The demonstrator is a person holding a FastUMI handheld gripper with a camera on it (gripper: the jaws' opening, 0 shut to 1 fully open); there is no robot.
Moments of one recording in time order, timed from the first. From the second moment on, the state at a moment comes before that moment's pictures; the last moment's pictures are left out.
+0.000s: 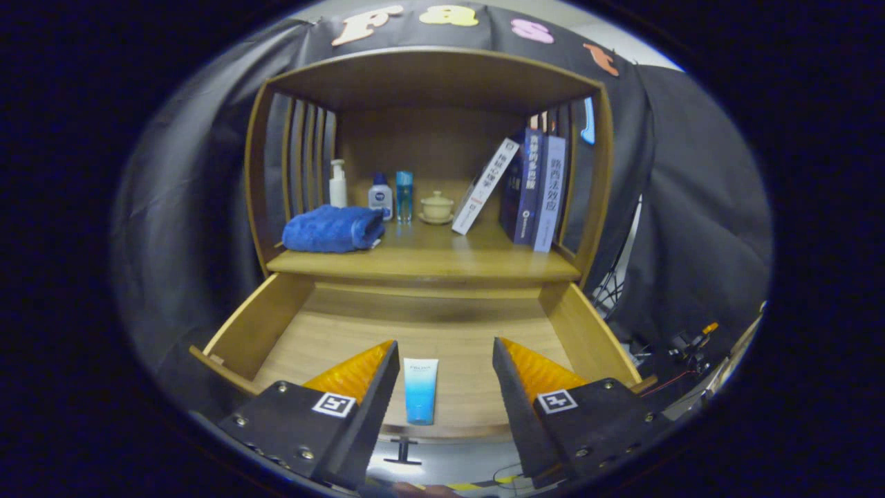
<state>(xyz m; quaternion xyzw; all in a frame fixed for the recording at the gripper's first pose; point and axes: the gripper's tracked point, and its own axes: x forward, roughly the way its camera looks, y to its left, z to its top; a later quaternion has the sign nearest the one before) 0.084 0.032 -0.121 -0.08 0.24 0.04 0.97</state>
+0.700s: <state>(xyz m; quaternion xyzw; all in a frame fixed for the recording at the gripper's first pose) 0.105 0.044 -0.261 -0.08 0.54 0.04 0.83</state>
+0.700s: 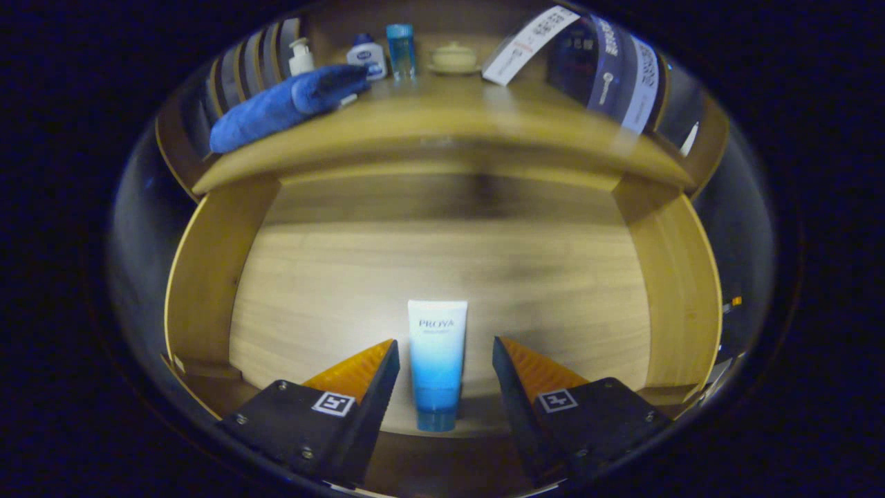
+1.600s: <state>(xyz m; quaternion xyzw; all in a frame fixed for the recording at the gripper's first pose) 0.127 0.042 -0.237 -0.05 0.49 0.06 0.87</state>
